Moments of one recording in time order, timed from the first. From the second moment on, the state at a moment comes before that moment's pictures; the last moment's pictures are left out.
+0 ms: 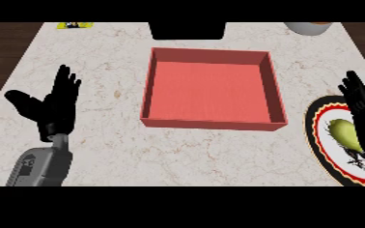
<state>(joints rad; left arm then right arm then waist) -0.21 0.23 0.04 -1.34 0.30 0.33 0.06 -0.06 -0.56 0.02 -1.36 -0.25 -0.15 -0.16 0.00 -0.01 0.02</state>
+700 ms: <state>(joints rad) -0.24 0.32 -0.25 -1.45 0.13 0.10 0.03 0.18 -0.85 0.06 -1.26 0.03 -0.19 -0.09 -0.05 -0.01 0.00</state>
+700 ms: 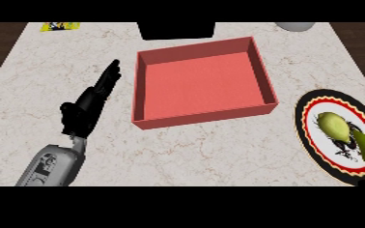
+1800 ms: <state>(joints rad) -0.23 0.30 -0.27 -1.50 0.08 0.02 0.04 0.34 -1.27 -0.17 -1.71 -0.18 0.32 0.39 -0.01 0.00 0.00</state>
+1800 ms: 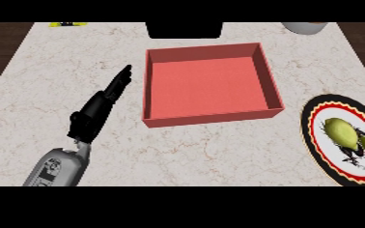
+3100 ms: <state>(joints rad) -0.21 0.20 -0.18 -1.52 -0.03 -0.07 0.07 0.06 -0.86 -0.09 -1.38 0.28 0.42 0.33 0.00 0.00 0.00</state>
